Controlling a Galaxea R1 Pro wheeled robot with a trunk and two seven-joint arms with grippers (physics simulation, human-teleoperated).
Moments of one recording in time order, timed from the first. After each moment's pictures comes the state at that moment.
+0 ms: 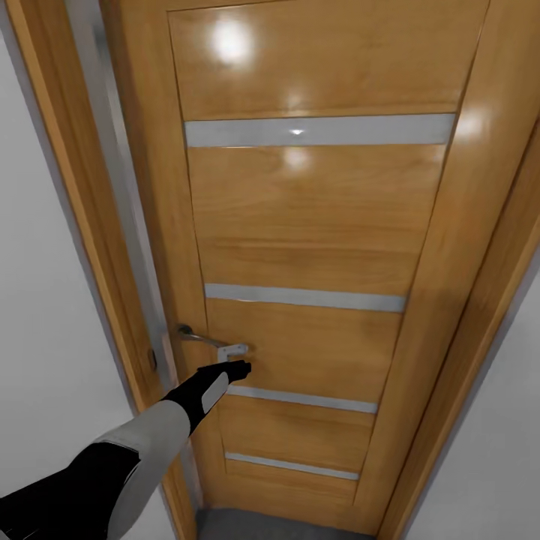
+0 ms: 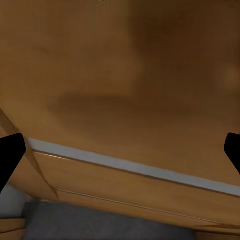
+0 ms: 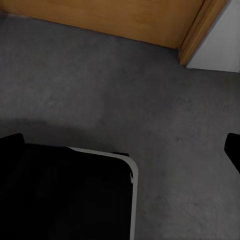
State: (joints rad) left arm -0.96 -0.17 -0.19 -0.25 0.39 0.22 0.16; right arm 0.07 -0.06 0.02 0.08 0.03 -0.89 0.06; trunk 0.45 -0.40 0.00
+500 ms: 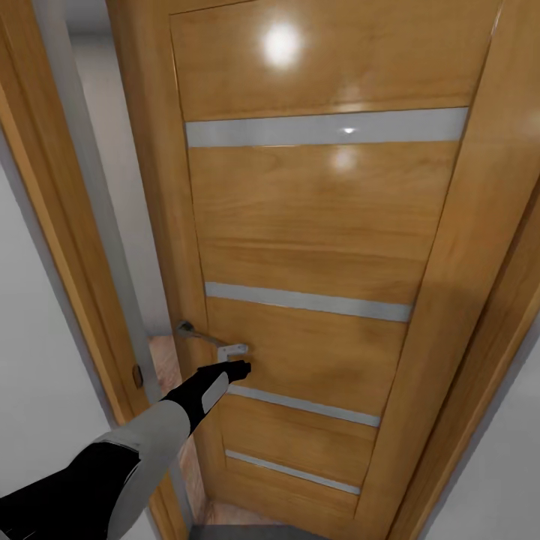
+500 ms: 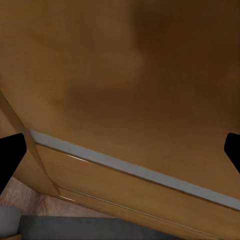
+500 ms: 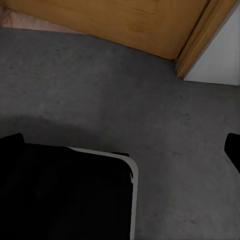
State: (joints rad) left arm -0.96 -0.17 -0.19 -0.25 0.38 0.22 0.16; right arm 0.07 -0.06 0.02 0.08 0.03 -0.89 0.06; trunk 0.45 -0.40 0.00
